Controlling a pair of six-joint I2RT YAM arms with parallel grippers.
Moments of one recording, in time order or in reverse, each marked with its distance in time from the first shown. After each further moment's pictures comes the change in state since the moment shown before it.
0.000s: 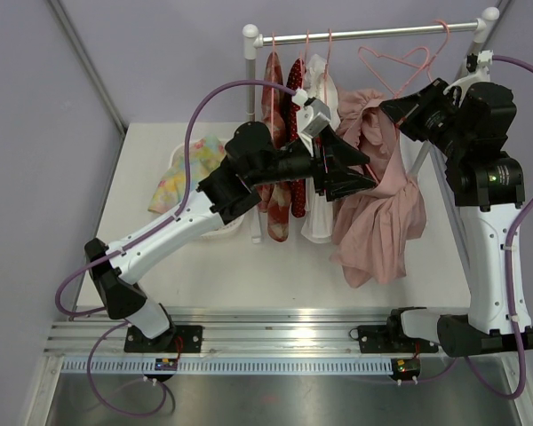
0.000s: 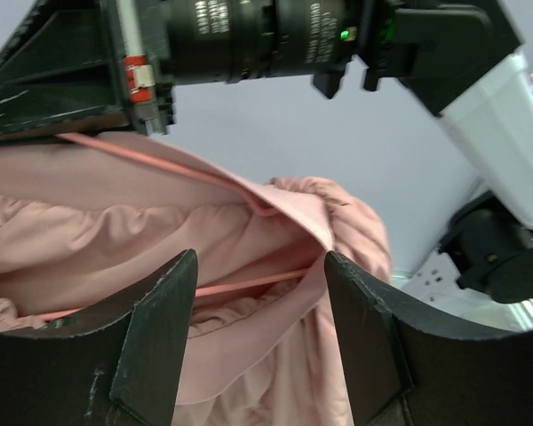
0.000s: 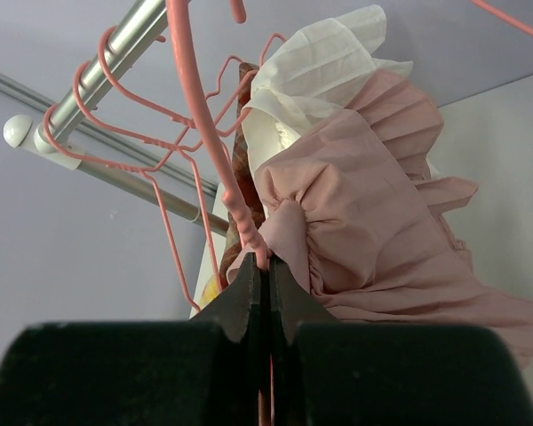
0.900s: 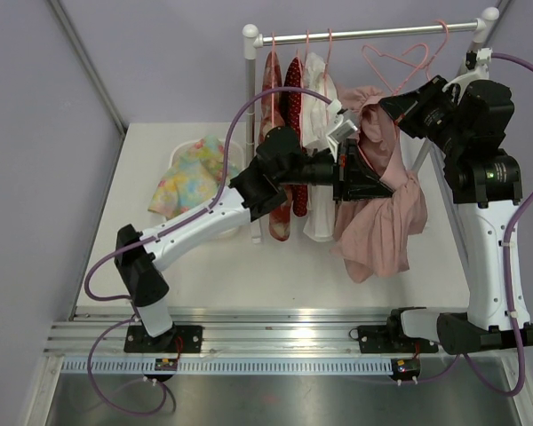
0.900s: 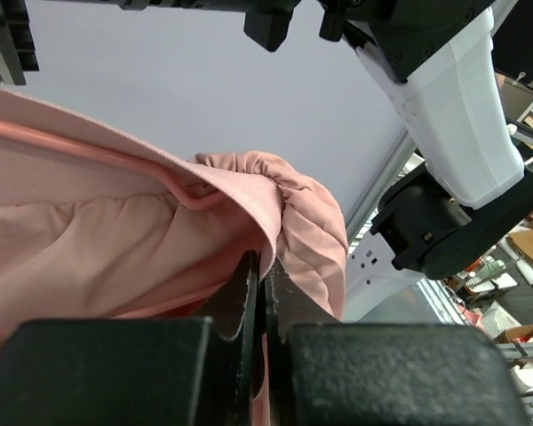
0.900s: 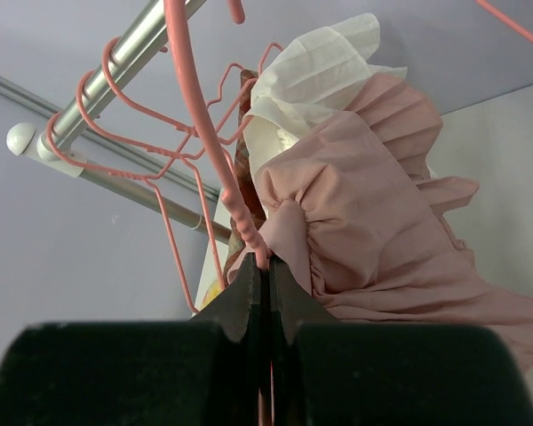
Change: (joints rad) left arm -0.025 0.163 0.042 0.148 0.202 -0.195; right arm 0.000 0.014 0.000 0.029 0.001 0.003
